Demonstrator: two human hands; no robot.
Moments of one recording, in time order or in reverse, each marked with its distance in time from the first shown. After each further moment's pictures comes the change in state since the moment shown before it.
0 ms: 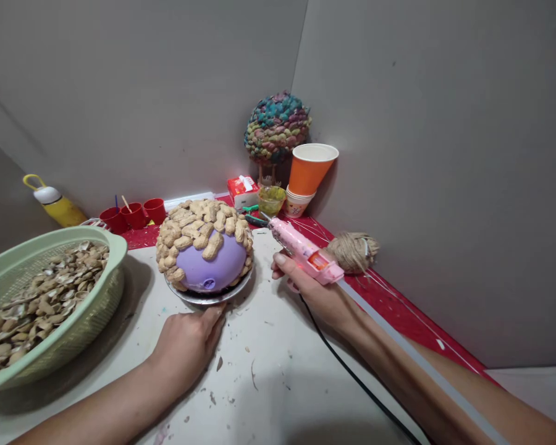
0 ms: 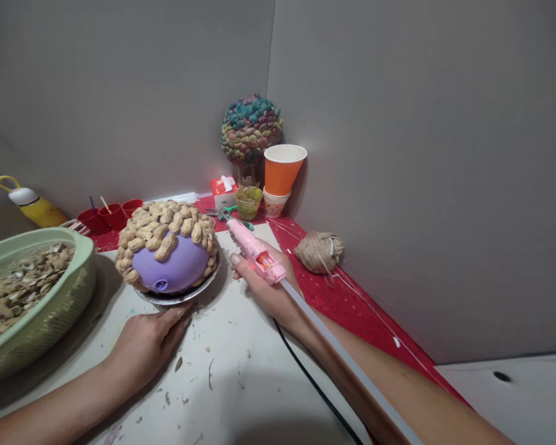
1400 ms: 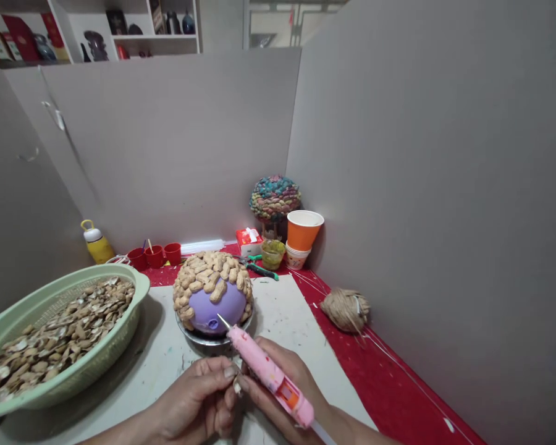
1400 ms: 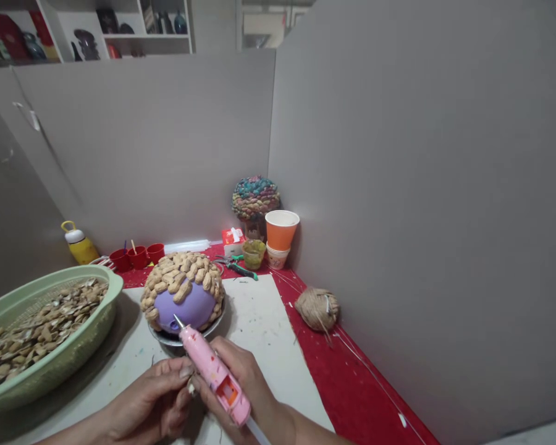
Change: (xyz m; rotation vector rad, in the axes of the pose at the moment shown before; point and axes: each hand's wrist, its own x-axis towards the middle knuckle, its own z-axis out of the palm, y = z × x) left_hand -0.008 0.040 -0.012 -1.982 -0.303 -0.364; right_hand -0.054 -0.016 0.026 -0.013 -0.420 -0.371
